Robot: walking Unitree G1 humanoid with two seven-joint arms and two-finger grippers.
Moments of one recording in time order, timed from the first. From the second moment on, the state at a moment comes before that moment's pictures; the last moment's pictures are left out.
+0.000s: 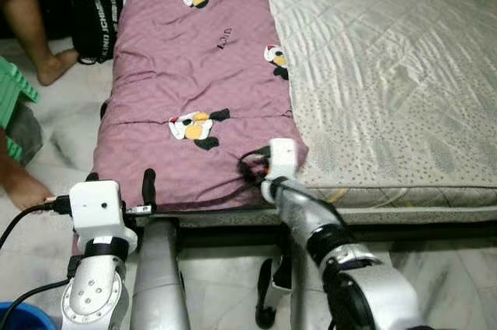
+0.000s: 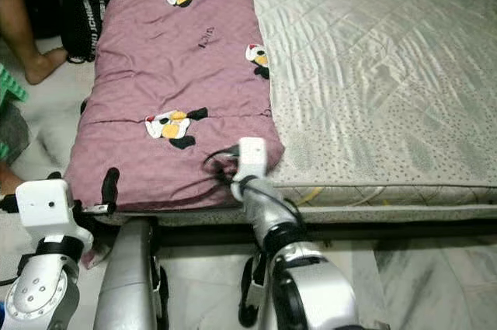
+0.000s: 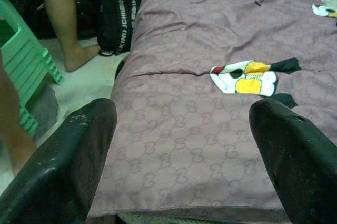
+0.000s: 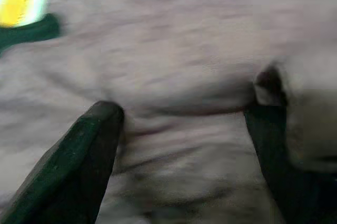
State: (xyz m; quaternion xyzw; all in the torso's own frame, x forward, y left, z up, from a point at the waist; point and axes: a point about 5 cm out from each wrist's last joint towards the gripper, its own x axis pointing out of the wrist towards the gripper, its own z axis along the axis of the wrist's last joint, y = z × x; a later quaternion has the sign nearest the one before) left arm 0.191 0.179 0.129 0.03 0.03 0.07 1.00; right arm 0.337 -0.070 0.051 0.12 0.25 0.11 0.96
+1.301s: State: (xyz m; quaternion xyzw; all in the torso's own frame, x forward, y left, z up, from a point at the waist) left arm 0.200 0.184 0.131 0.03 0.03 0.06 1.00; right arm 0.220 -0.217 0.074 0.01 0.27 -0.12 0.96
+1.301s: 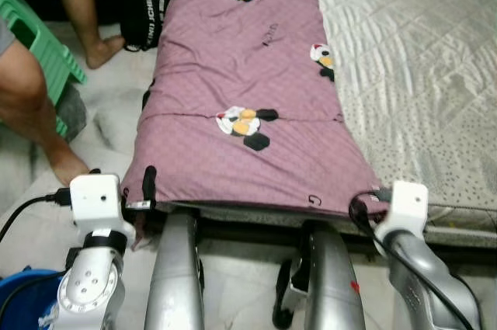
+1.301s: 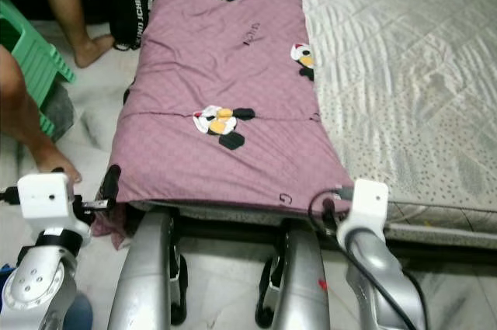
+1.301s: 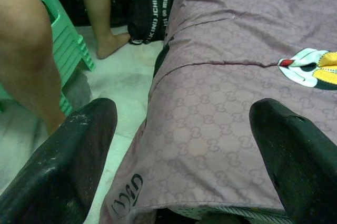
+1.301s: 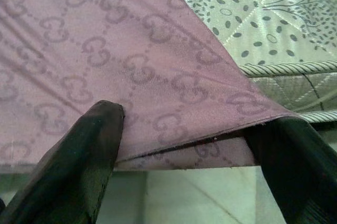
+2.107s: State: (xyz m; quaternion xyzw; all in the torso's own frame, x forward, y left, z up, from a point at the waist) left arm 0.223 0.172 0.129 0.03 0.03 0.00 1.00; right arm 0.233 -0.239 0.101 -0.13 0.08 -0.03 0.99
